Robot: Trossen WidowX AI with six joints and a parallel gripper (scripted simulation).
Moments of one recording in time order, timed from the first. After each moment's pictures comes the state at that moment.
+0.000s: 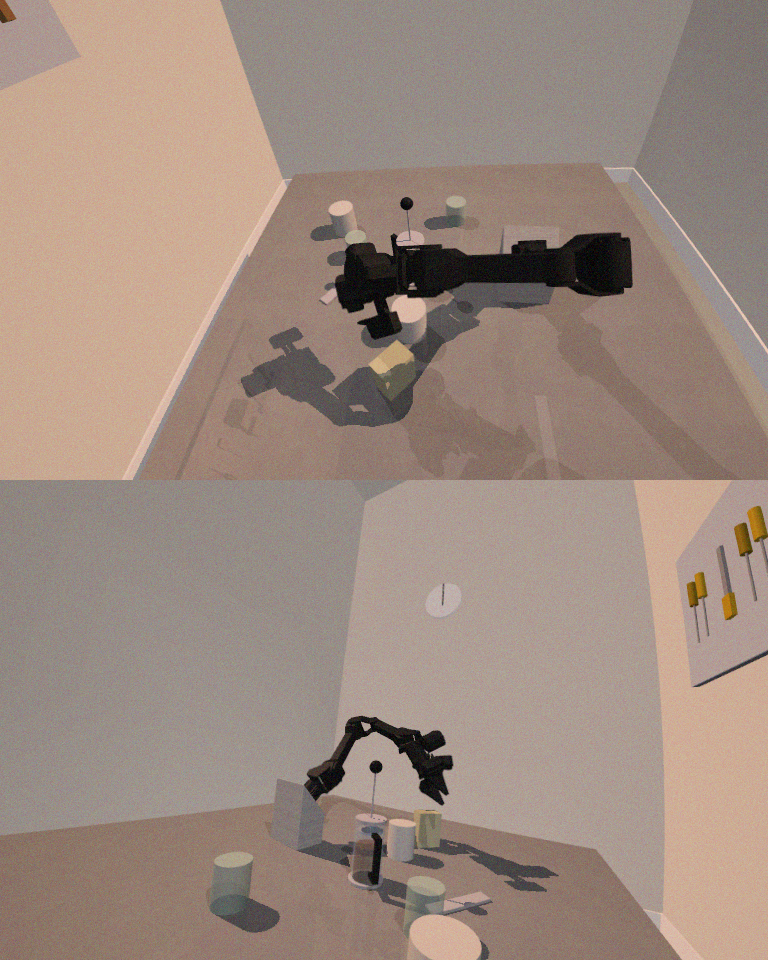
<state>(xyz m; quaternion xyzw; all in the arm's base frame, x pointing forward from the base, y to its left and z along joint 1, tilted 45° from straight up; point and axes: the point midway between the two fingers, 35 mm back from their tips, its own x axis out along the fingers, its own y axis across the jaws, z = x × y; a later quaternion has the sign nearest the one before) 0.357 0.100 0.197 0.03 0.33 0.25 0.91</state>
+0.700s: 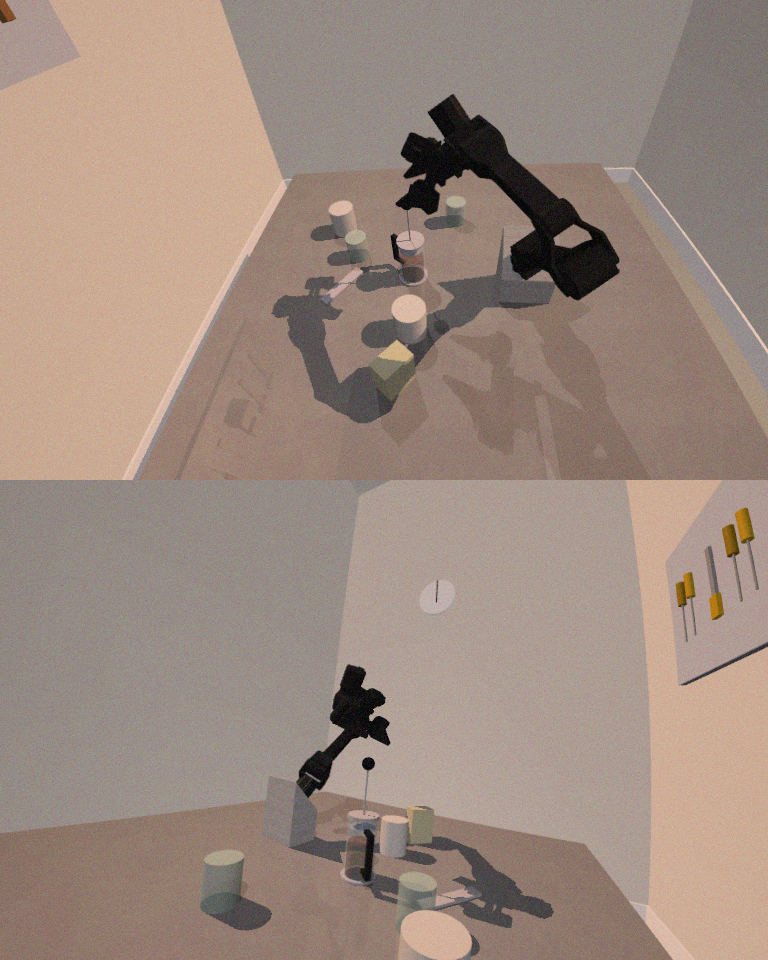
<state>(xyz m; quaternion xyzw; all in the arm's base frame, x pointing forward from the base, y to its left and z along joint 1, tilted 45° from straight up) 0.275 -0.146 0.147 0.31 0.32 0.09 0.89</state>
